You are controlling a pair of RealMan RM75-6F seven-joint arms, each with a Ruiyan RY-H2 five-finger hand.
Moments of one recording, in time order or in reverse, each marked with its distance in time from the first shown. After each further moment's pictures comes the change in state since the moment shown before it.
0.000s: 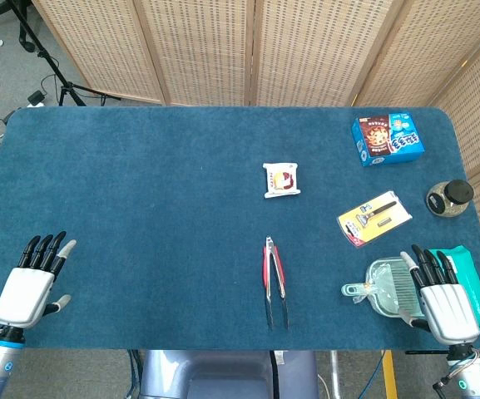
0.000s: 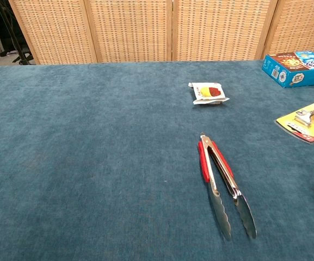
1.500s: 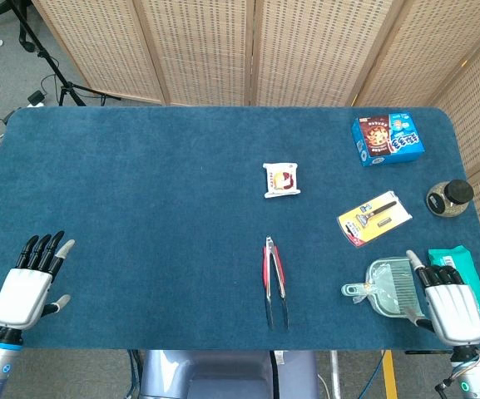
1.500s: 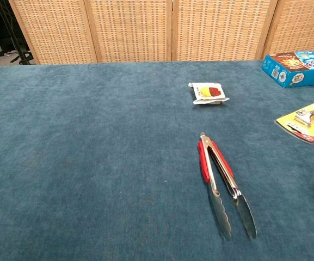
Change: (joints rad) left arm 0.007 0.004 0.000 -0.005 0.014 0.017 -0.016; right arm -0.022 0.031 0.016 -0.073 0.025 0.042 -0.109
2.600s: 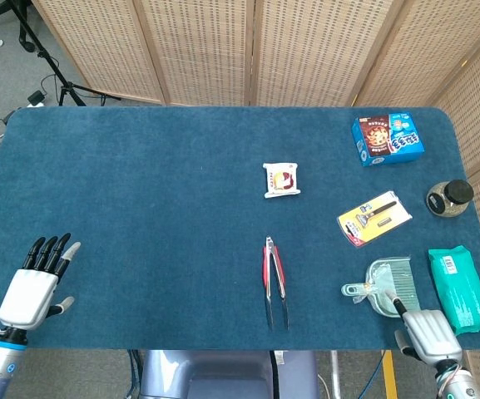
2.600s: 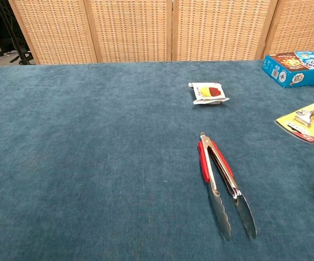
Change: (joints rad) left arm -0.007 -0.010 0.007 0.005 0.006 -0.018 0.011; right arm 0.063 0.094 -0.108 -0.199 0.201 -0.368 -0.118
